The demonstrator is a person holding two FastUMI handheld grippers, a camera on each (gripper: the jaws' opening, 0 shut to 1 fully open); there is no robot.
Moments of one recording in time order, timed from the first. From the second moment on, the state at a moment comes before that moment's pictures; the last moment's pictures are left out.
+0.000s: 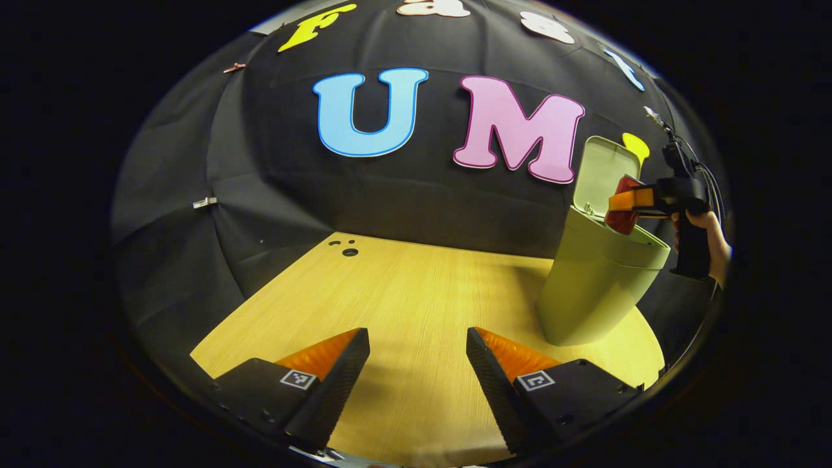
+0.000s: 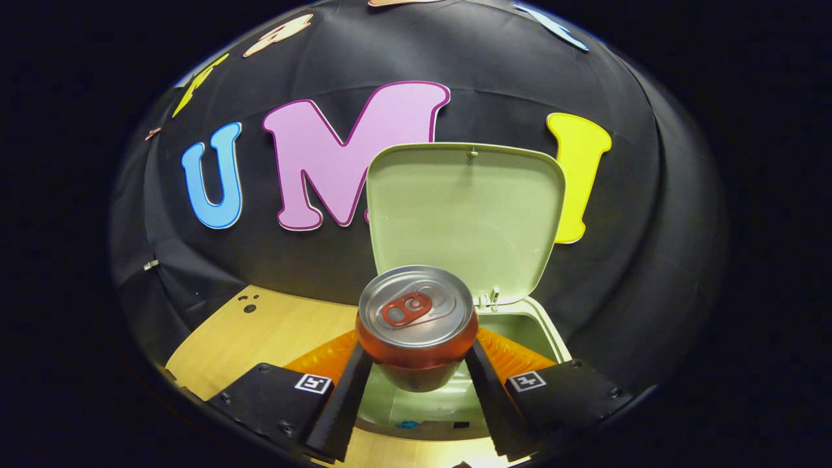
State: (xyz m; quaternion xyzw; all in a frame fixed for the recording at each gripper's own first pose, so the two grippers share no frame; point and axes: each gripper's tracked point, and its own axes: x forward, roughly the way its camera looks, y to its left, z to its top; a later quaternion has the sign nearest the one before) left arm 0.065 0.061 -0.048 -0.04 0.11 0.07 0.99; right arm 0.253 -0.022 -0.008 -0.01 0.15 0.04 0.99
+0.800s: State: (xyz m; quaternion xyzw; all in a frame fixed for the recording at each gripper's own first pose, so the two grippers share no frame) left arm 0.058 0.082 -0.072 -0.06 0.13 0.10 0.98; right arm 0.244 -0.031 0.059 -0.02 0.08 0.02 1.00
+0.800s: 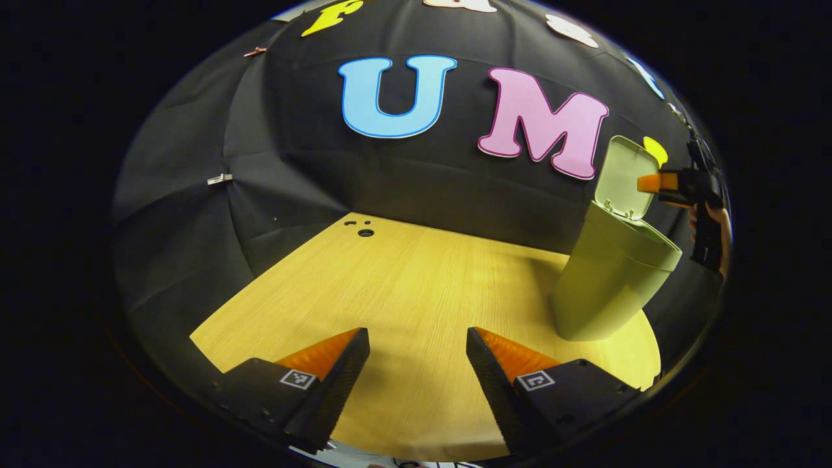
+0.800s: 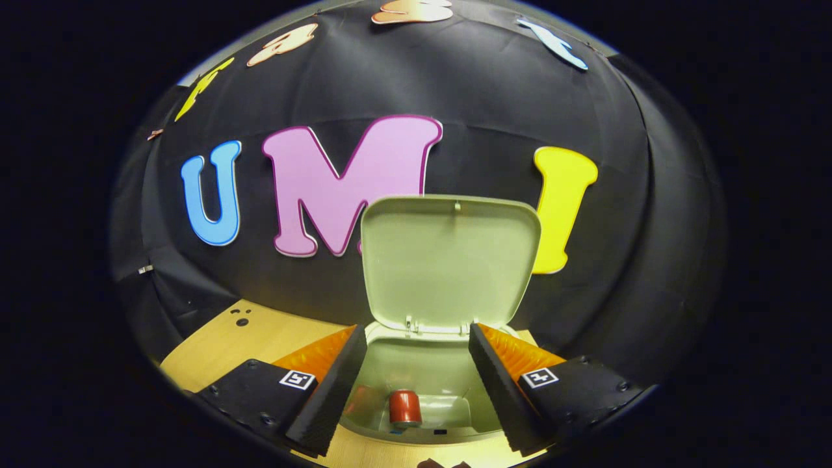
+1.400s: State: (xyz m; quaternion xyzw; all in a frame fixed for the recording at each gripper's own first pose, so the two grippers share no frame) left arm 0.035 0.090 -0.086 -0.08 0.14 0.12 0.98; right arm 0.275 -0.046 0.167 0.01 0.01 0.01 1.00
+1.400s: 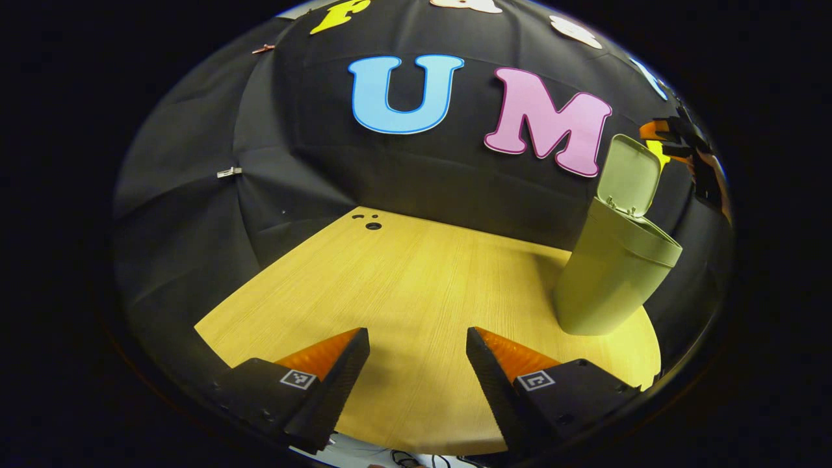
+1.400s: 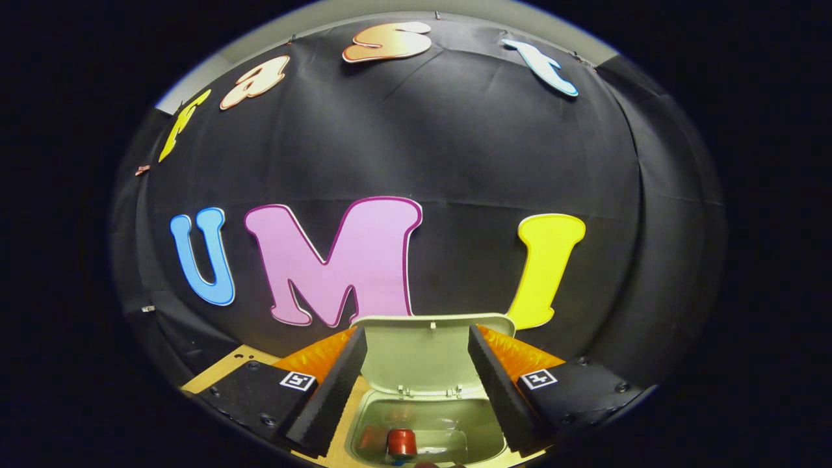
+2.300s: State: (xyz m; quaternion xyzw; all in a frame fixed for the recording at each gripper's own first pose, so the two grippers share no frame) left arm 0.003 0.136 -0.088 -0.12 0.14 0.21 0.96; right arm 0.369 -0.061 0.177 0.03 0.04 -0.01 1.00
